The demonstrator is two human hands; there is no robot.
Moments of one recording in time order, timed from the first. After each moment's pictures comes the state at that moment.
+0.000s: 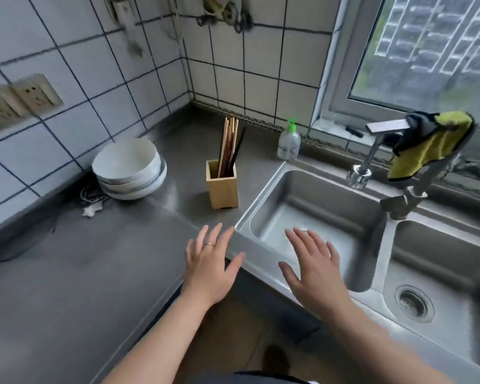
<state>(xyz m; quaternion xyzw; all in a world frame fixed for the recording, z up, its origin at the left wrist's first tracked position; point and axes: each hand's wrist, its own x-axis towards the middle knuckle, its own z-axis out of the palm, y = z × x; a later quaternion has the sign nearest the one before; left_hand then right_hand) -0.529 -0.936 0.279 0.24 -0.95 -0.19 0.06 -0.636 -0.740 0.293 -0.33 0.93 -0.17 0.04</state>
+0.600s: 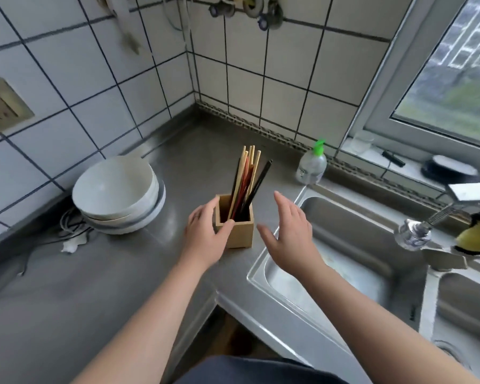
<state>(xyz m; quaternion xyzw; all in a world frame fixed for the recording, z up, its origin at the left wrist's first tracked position) -0.676 -1.094 0.293 0.32 -0.85 -0.39 0.13 -0.778 -0.935 0.314 -0.34 0.89 -0.29 0.08</state>
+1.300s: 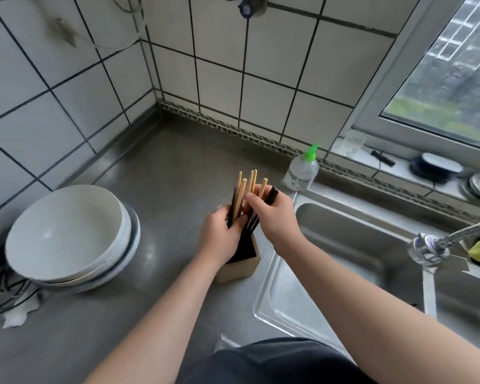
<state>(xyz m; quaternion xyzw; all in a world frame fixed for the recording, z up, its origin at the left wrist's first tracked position) -0.784 -1.150 0.266 0.26 -0.77 -0.58 0.09 -0.845 -1.050 0.326 -0.06 0.75 -0.63 0.18</state>
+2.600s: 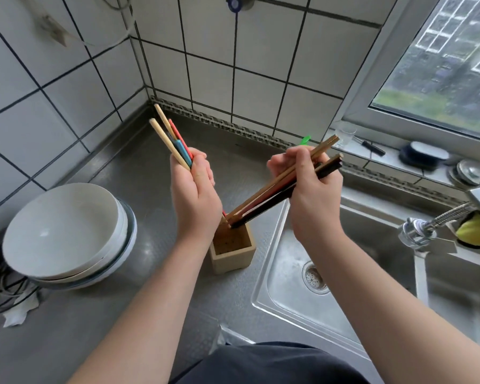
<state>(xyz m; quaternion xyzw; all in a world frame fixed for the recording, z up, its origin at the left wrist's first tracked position) -0.777 -1.150 0.357 0.18 -0.66 -0.61 0.40 -0.826 -1.022 0.399 -0.03 0.58 -0.81 0.03</state>
